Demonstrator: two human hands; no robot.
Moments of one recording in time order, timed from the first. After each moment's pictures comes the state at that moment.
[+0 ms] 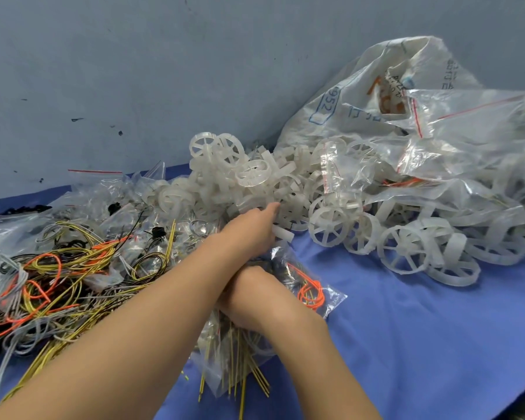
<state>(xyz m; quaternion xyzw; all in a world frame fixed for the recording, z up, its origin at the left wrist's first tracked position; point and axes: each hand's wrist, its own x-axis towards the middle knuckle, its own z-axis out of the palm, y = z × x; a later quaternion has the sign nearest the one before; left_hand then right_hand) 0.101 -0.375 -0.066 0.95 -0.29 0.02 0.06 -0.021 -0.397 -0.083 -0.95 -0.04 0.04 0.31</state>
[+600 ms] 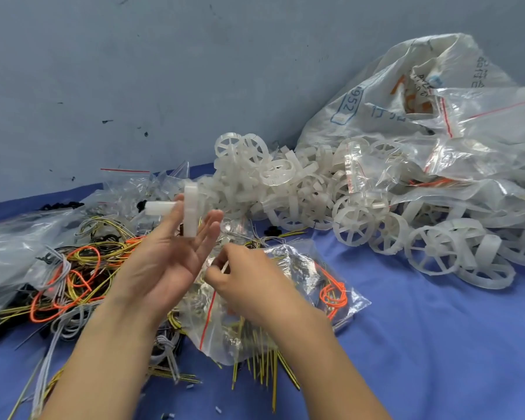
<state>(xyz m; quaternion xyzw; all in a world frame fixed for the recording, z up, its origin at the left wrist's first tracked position) 0.018 -0.233 -0.032 0.38 -0.04 -0.13 0.92 -0.025 -0.363 -0.058 -0.91 -0.07 -0.05 0.40</state>
